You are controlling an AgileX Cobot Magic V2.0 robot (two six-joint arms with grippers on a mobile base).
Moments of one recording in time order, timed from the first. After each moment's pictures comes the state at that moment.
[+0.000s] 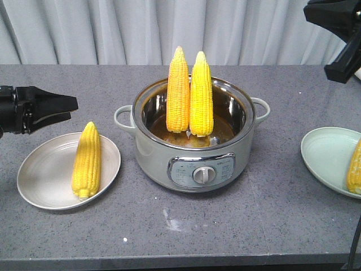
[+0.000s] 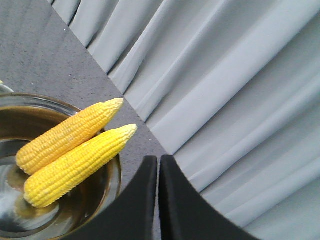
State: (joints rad) left arm 0.24 1.61 -1.04 1.69 -1.11 -2.07; right arm -0.04 1.22 -1.31 0.99 0.74 -1.62
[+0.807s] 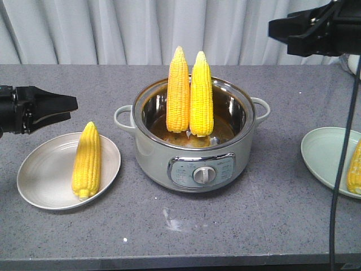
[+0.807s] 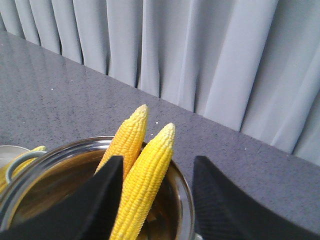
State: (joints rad) left arm 0.24 1.61 -1.04 1.69 -1.11 -2.07; right arm 0.00 1.37 -1.31 1.08 0.68 -1.14
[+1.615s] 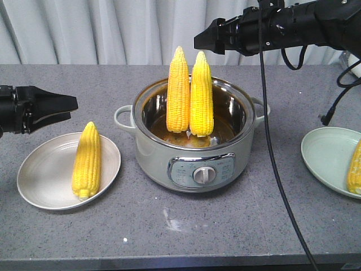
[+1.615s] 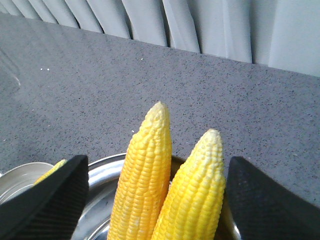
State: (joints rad) left arm 0.24 1.61 -1.04 1.69 -1.11 -2.07; right arm 0.17 1.89 -1.82 0.86 0.75 -0.65
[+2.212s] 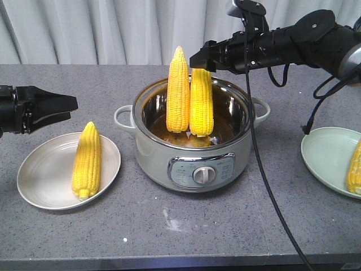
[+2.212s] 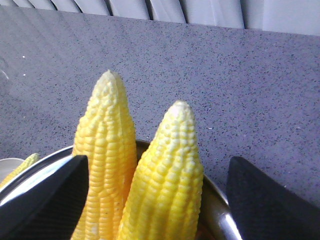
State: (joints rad) left arm 0.24 1.61 -1.04 1.69 -1.11 -2.07; right arm 0.18 2.01 -1.83 0.86 0.72 -0.63
